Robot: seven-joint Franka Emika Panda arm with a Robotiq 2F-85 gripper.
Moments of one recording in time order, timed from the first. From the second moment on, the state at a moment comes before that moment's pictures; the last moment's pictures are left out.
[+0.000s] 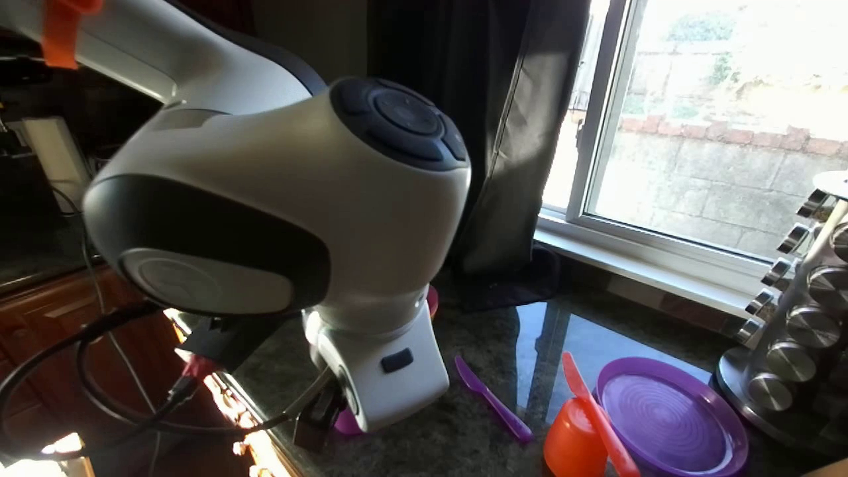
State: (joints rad) arm -0.32 -0.32 -0.29 -2.57 0.30 2.08 0.33
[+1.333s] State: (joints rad) arm -0.31 0.25 -0.30 -2.18 0.51 1.78 0.33
